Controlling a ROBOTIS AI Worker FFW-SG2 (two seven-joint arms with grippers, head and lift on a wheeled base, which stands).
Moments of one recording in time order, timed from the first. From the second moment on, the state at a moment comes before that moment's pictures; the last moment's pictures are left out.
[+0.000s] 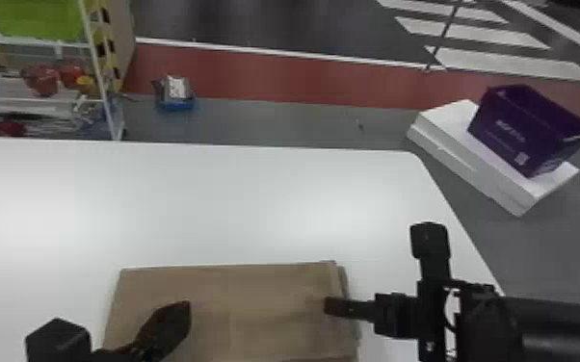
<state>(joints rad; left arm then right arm) 0.61 0.06 -0.14 -2.12 0.05 0.35 -0.35 0.17 0.00 -0.19 -2.27 0.05 1.56 0.50</state>
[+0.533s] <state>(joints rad) 0.61 0.06 -0.14 -2.12 0.05 0.35 -0.35 0.14 0.00 -0.17 -2.22 0.06 1.57 0.50</state>
